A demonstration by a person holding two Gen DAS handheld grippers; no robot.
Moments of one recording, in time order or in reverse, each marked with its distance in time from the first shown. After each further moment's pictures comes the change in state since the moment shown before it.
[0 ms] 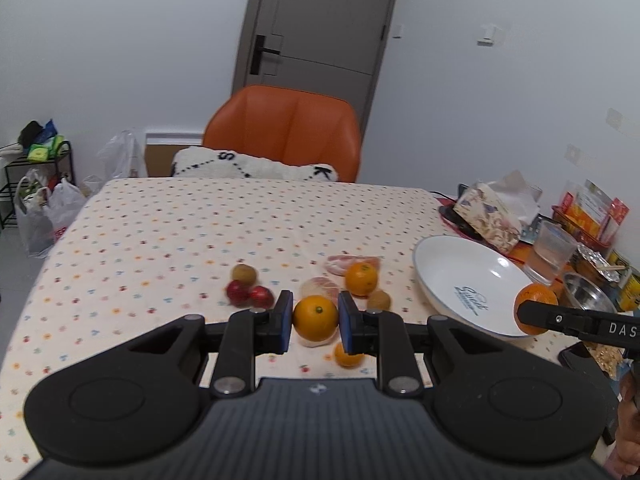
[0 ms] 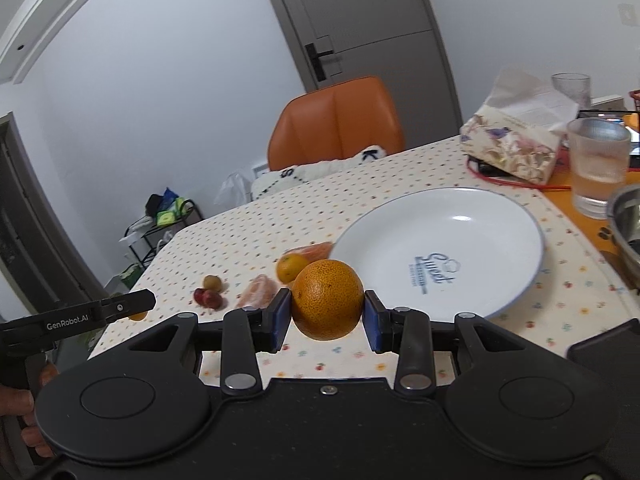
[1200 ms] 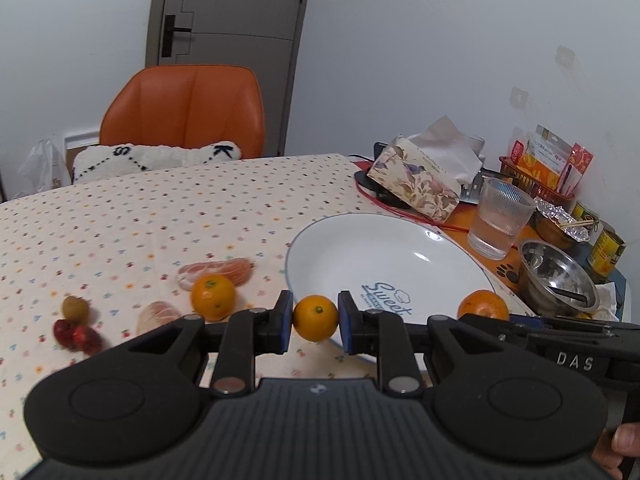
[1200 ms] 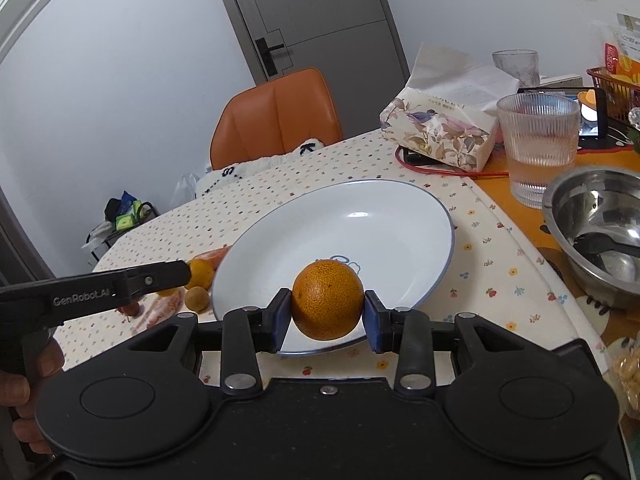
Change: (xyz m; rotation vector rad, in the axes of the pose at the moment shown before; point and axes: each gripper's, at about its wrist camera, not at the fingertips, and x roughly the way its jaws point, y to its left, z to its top) left arm 0.095 -0.104 0.010 0.135 0.091 -0.151; right arm 0.022 -0.067 0.004 0.036 0.020 -0.096
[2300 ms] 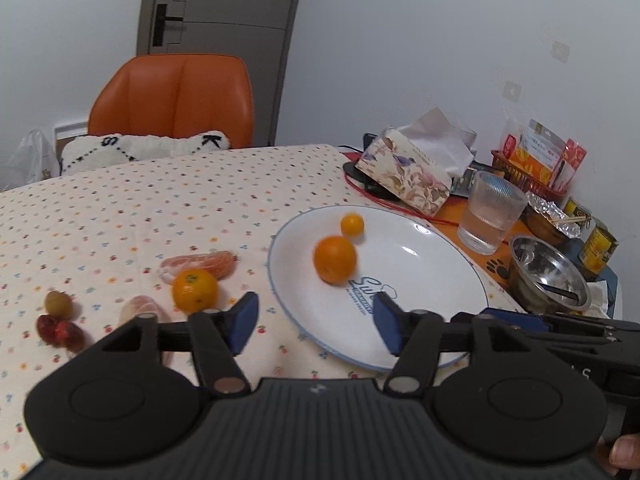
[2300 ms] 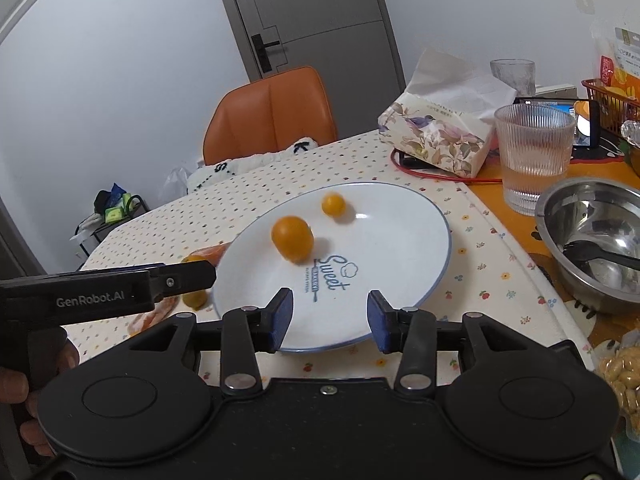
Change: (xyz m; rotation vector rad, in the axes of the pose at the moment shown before) left arm 0.000 -0.001 0.001 -0.013 0.027 -0.024; right arm -0.009 0.011 0.004 -0.026 0.007 -0.038
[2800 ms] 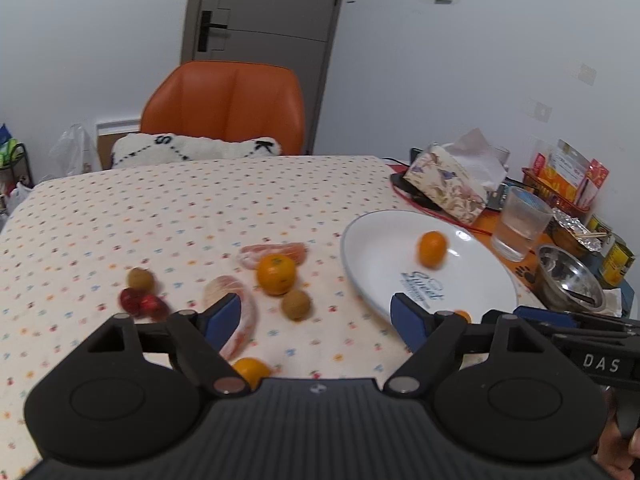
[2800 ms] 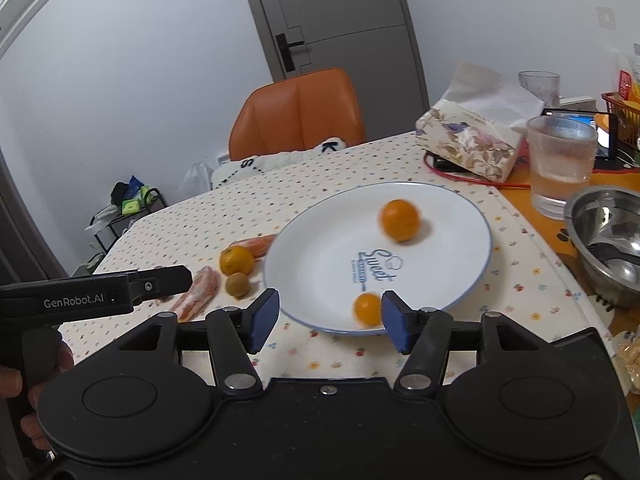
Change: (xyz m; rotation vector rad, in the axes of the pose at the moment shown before) left arm -0.047 0.039 -0.015 -0.054 -0.031 0.094; right arm -0.012 0.033 -0.006 -0.042 -0.003 0.040
